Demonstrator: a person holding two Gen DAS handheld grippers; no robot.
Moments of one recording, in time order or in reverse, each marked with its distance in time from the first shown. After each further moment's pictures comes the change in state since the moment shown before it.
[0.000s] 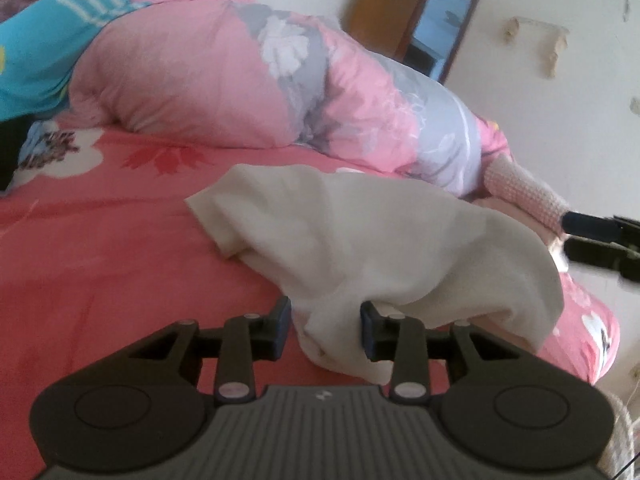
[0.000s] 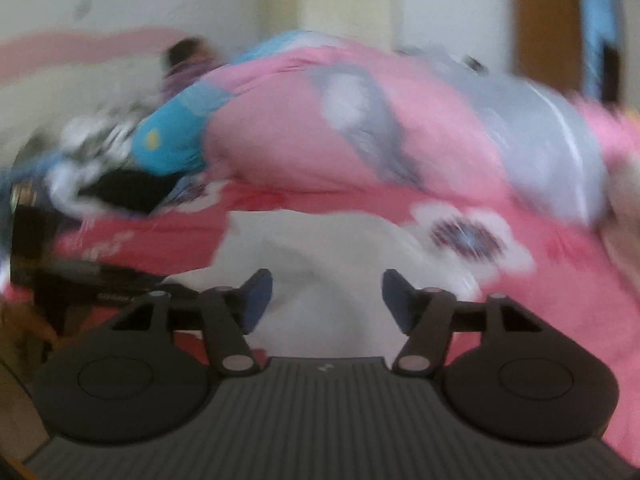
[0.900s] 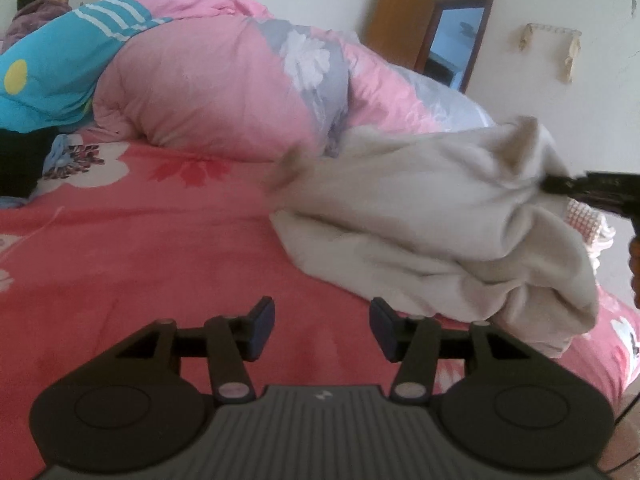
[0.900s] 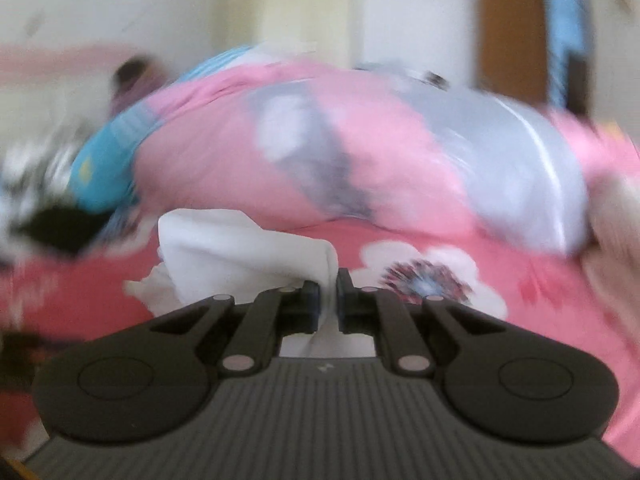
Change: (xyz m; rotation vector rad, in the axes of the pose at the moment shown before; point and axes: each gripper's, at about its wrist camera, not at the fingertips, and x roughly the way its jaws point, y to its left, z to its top) left arm 0.007 0.001 -0.010 0.028 -0.048 0.094; right arm 0.040 -0.106 0.006 0.309 -0.072 -0.175
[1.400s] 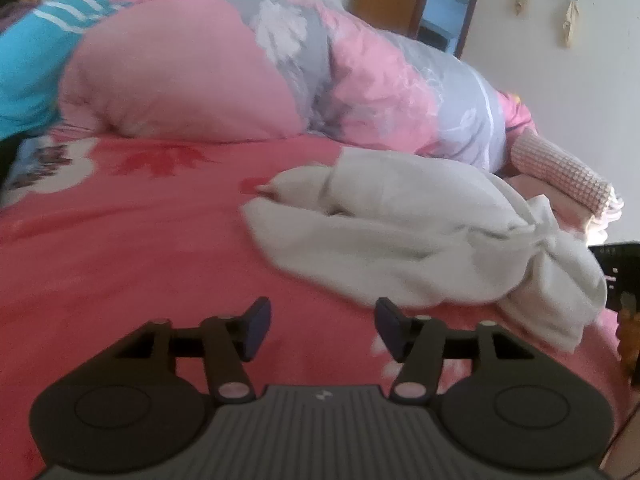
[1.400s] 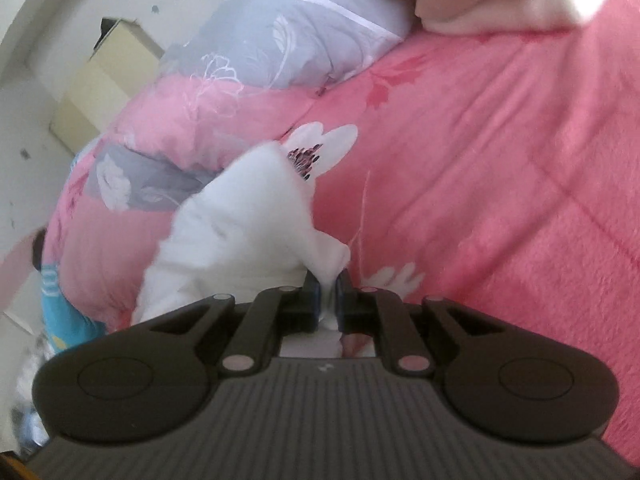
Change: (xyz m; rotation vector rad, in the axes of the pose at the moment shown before) left arm 0.048 -0.035 0.024 0.040 0.095 -0.020; right arm 0.011 -0.122 -0.118 0.701 0.087 -0.060
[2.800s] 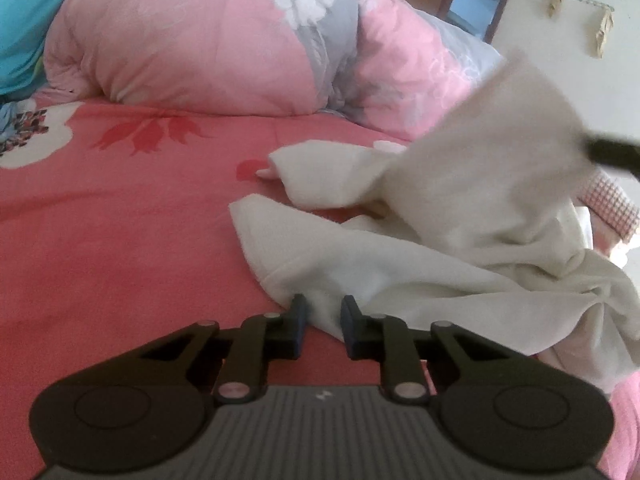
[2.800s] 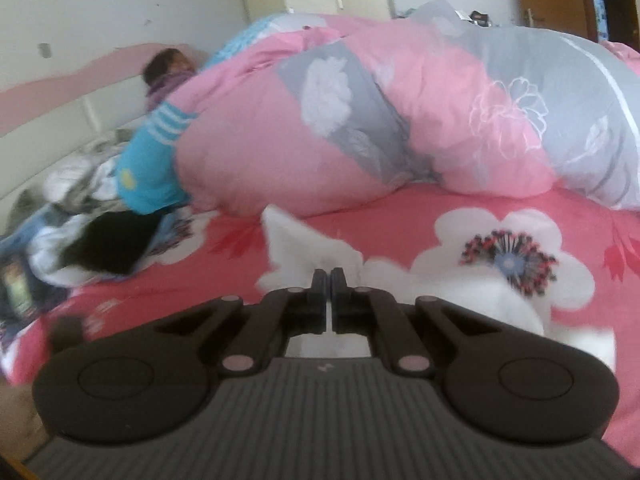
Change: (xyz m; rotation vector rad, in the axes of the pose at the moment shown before) left arm 0.048 0.012 0.012 -0.075 0.050 0.035; right arm 0.009 0.208 0.006 -0.710 0.161 0.240
